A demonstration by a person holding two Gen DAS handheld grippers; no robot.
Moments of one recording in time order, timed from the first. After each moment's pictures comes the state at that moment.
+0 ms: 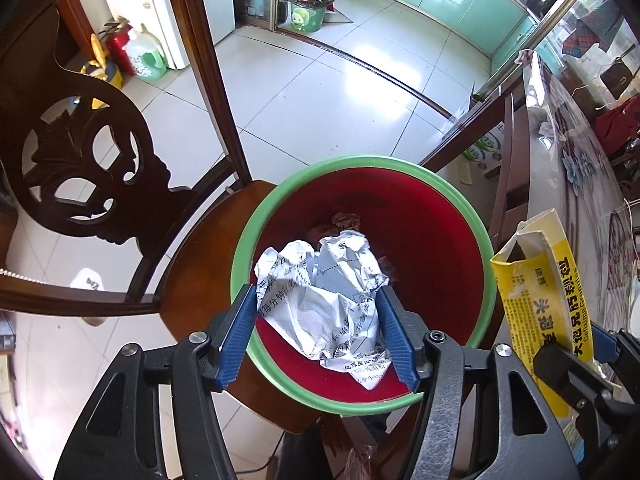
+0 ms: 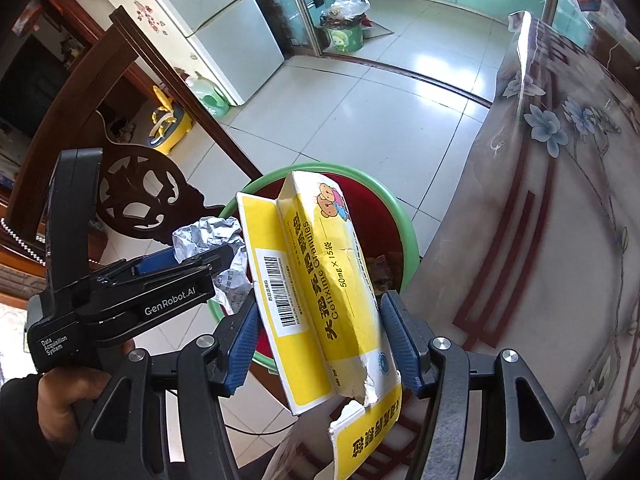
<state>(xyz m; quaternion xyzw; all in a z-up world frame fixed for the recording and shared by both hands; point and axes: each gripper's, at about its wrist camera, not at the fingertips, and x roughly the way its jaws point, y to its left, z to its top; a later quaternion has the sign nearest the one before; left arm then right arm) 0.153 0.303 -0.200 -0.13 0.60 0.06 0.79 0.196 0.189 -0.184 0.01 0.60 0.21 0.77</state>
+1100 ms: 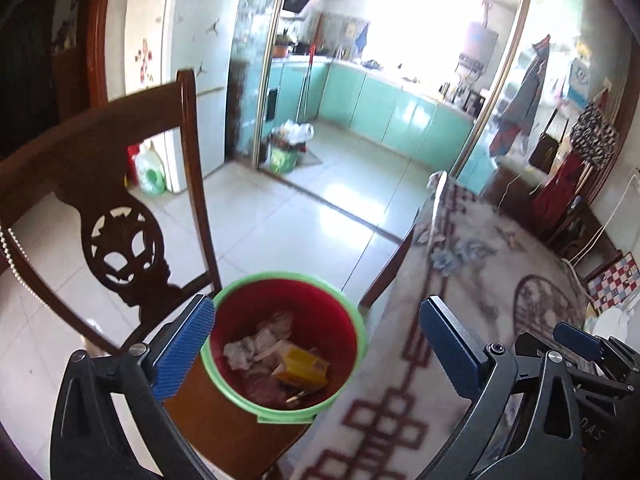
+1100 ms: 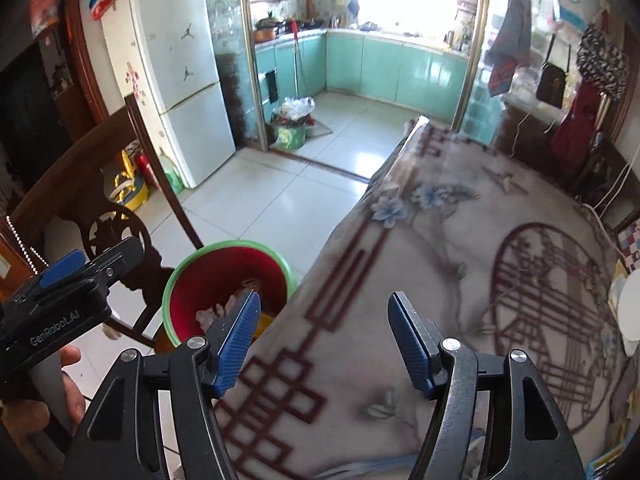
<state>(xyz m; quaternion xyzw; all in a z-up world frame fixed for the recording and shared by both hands) 0.041 0.213 -0.040 -0.14 0.33 0.06 0.93 0.101 0.080 -0.048 -0.04 0.43 0.12 0.89</state>
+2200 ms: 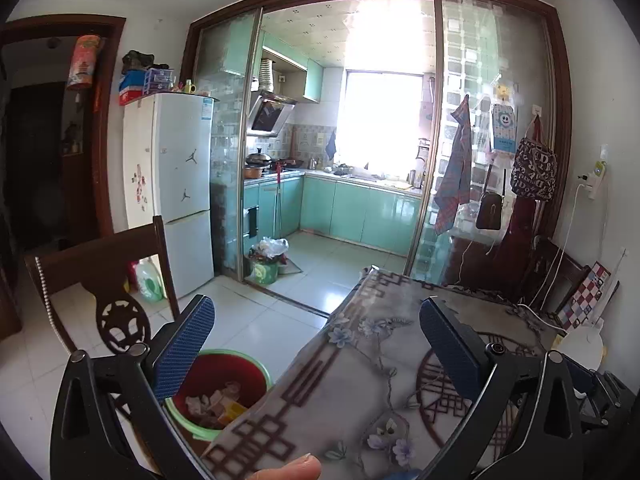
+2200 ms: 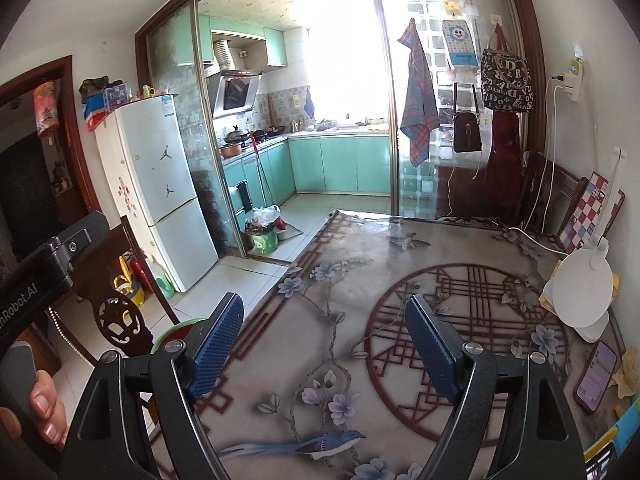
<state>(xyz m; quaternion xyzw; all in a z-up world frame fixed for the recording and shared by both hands) -0.059 0.048 0.064 -0.07 0.15 0.08 0.98 -0.026 -0.132 0.045 0.05 0.26 0.09 0.96</state>
